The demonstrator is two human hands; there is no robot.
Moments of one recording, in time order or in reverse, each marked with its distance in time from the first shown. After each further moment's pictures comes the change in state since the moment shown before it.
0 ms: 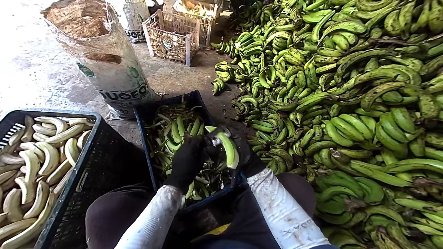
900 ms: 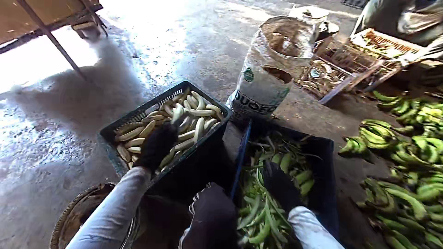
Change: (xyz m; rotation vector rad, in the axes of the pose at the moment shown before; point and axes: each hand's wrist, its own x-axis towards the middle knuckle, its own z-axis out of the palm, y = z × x) left_hand -0.168 -0.268 -0.221 0.265 0.484 -0.820; right_hand 0.152 0.138 0.141 -1.741 -0.315 0.171
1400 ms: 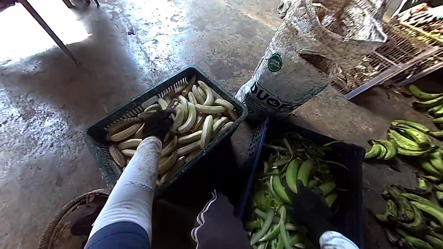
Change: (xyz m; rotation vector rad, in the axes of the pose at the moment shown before) left_hand 0.142 -0.061 0.056 -0.050 -0.098 -0.383; right_hand 0.024 0.064 0.034 -0.636 -0.290 -0.012
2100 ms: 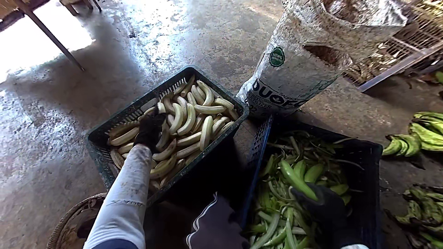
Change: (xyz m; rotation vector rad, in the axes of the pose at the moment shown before) left_hand 0.000 -0.015 0.001 -0.618 0.094 -0.004; right_hand -0.011 0.020 -0.011 0.808 0.427 0.007
